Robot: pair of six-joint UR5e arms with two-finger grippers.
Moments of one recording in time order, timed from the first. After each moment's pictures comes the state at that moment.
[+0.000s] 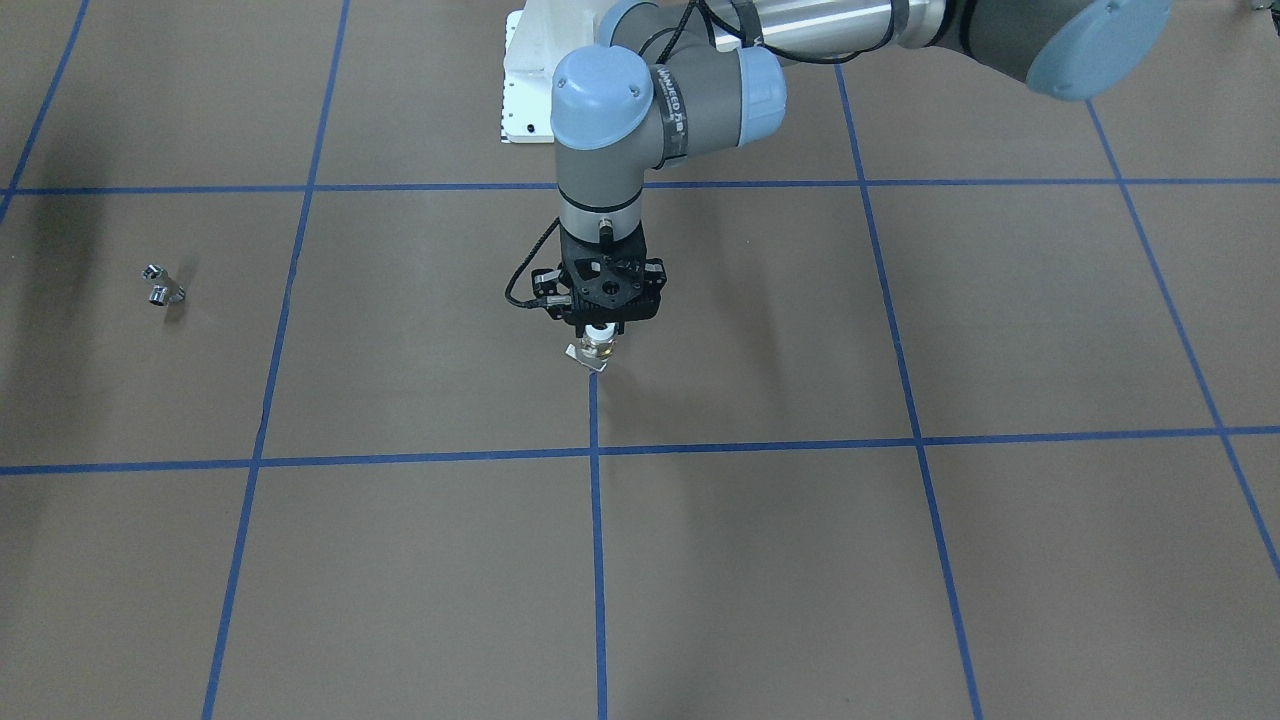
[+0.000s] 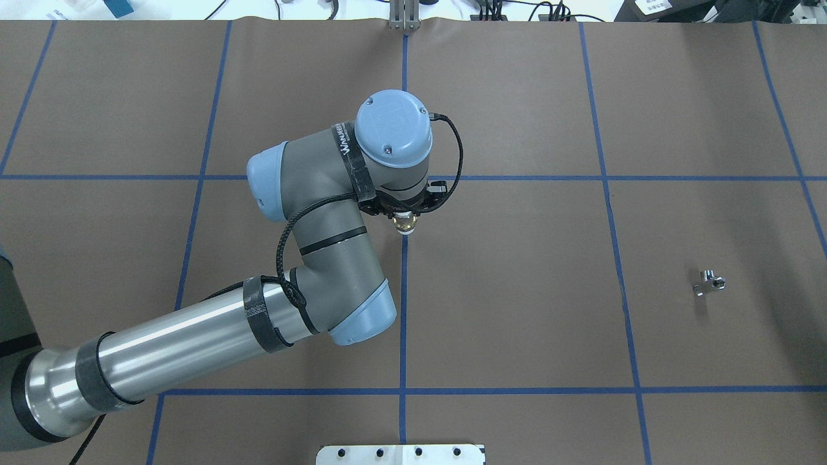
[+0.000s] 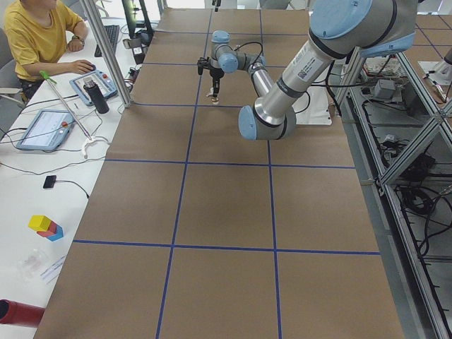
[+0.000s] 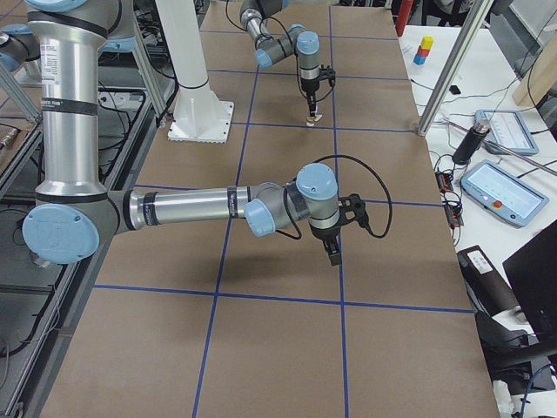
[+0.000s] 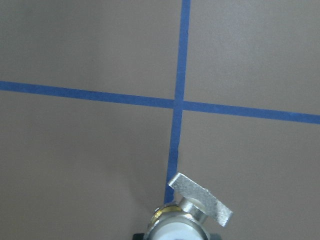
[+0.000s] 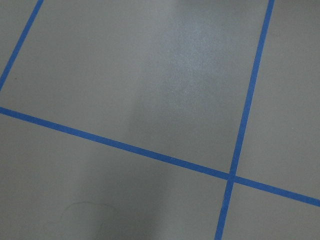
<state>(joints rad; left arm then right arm) -0.53 -2.53 -1.39 -1.60 -1.81 -1.31 1.44 -1.62 1.72 -1.23 2.30 0.12</state>
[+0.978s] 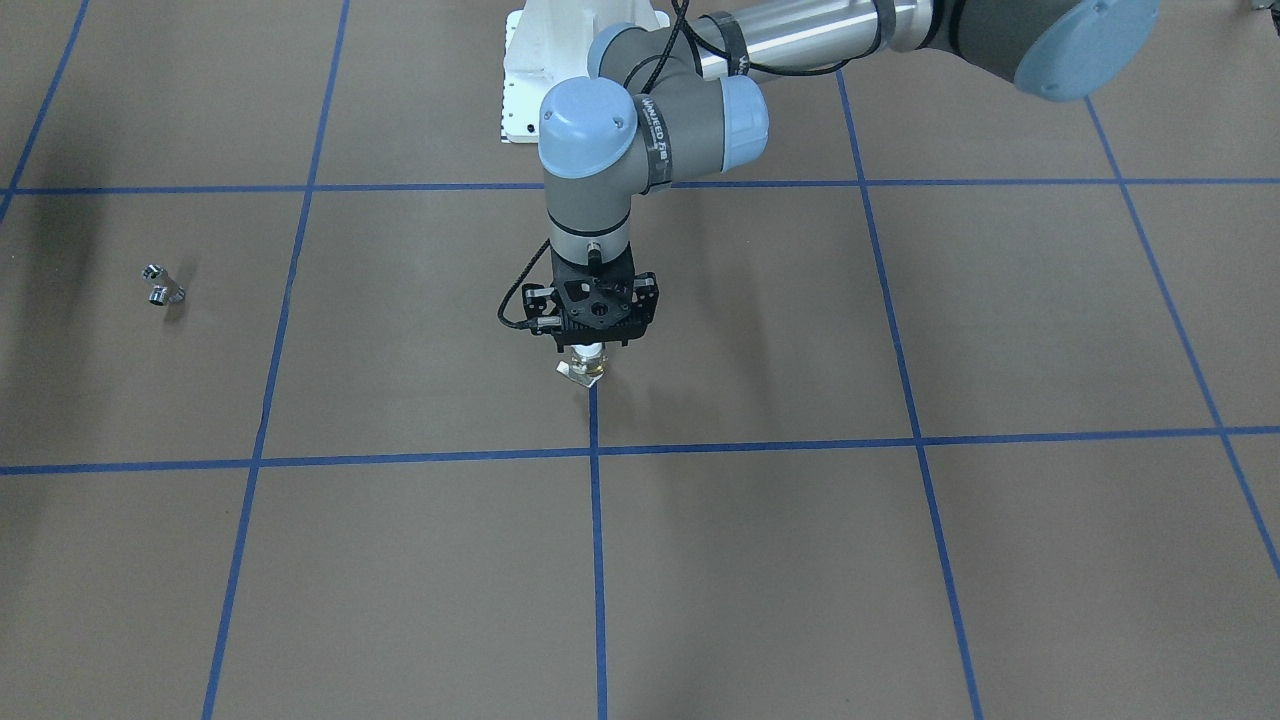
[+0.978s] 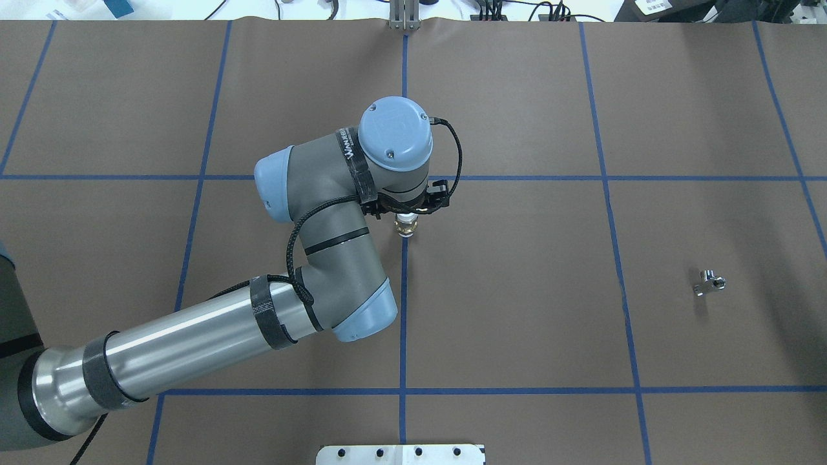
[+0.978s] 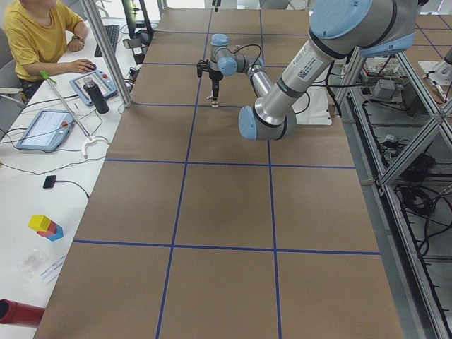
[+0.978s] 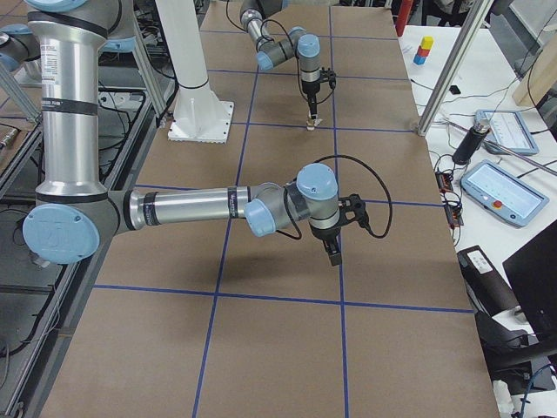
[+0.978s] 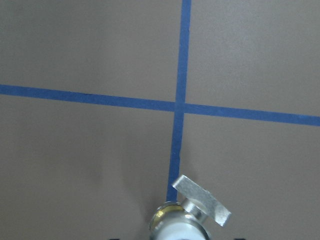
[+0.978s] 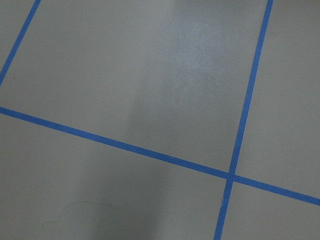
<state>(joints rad) -0.53 -2.53 -1.37 -1.61 -1.81 -1.30 1.44 -1.62 1.72 -1.23 2.30 0.12</state>
